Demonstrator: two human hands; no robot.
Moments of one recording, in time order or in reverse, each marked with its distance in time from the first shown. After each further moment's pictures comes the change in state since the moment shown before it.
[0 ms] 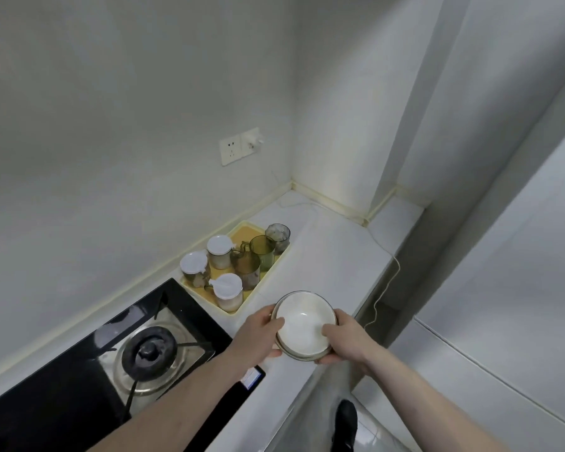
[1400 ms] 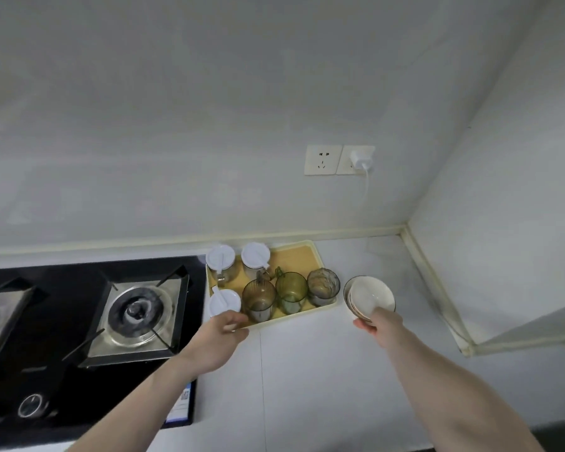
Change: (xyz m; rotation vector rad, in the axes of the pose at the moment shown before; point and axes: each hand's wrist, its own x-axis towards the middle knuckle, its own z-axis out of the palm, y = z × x) left_hand 0.150 0.021 -0.001 0.011 0.652 -0.248; right_hand 0.426 -0.126 -0.092 0.074 0.034 0.210
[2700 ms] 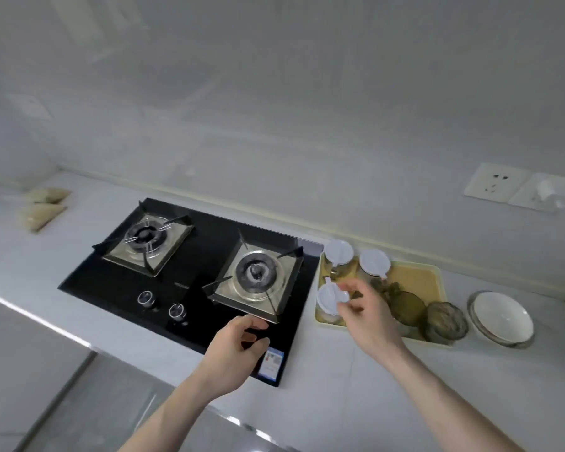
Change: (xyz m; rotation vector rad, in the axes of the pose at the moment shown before) left_hand -0.134 -0.071 -0.052 -0.078 0.473 -0.064; right_hand -0.216 0.029 0.141 -0.670 -0.851 -0.897
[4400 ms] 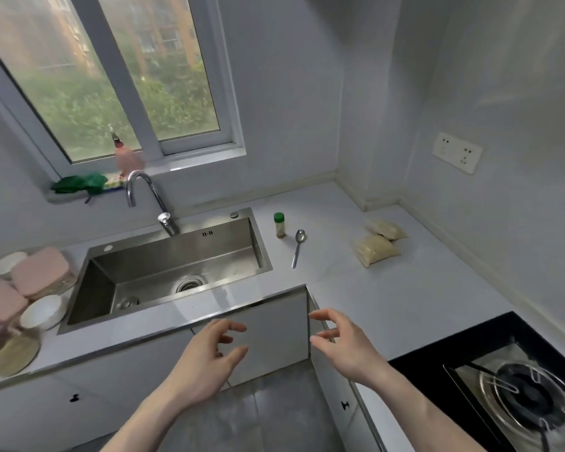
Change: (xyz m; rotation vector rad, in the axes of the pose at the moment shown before) left_hand -0.164 -0.439 -0.590 -0.114 0.815 -0.428; right_hand 0.016 -0.369 0.786 -0.240 -1.091 -0.365
